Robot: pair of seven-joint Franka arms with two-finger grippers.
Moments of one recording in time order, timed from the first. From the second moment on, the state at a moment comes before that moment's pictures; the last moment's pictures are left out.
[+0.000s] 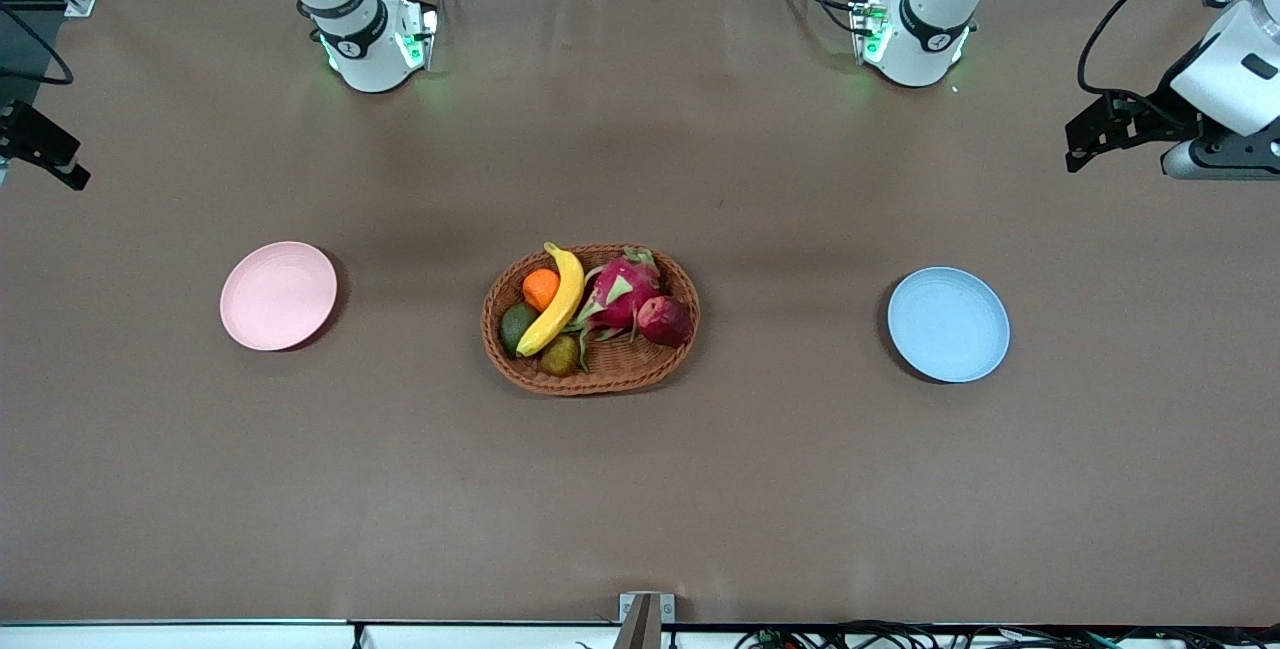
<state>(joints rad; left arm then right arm) -0.01 -0.09 -0.10 -1.65 0.03 1.54 -0.04 -0.01 -0.14 -0.10 -1.69 -0.03 1.67 -0.02</state>
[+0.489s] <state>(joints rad) -0.01 -0.07 -0.10 -1.63 0.03 1.54 -0.04 -0.01 -0.14 -0.10 -1.69 -0.04 1.67 -0.02</state>
